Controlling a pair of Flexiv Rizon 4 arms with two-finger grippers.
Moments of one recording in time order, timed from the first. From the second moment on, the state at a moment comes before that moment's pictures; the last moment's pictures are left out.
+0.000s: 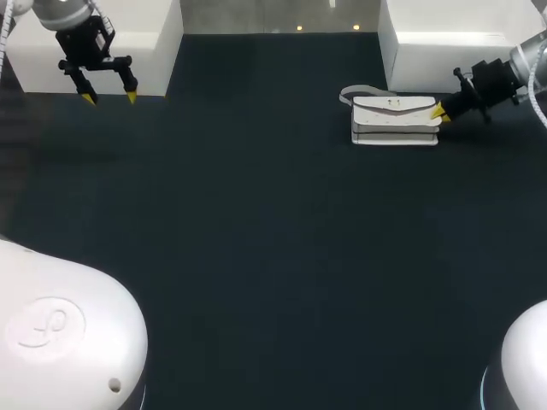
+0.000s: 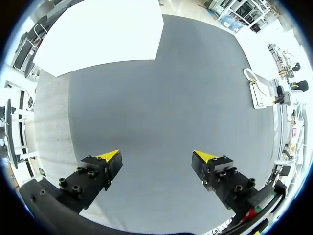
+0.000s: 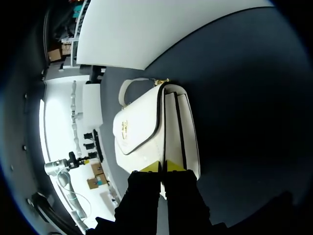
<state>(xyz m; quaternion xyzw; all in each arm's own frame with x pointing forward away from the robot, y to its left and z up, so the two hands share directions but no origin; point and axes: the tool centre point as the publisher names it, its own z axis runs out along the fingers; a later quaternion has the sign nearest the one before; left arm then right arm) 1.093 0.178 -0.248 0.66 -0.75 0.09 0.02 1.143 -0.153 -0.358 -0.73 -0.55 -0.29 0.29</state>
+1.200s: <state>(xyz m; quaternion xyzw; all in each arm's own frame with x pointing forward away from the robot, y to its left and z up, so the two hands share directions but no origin) 1.095 0.190 -0.240 0.67 -0.74 0.06 0.00 1.166 -0.289 -0.356 -0.77 -0.51 -0.31 0.21</state>
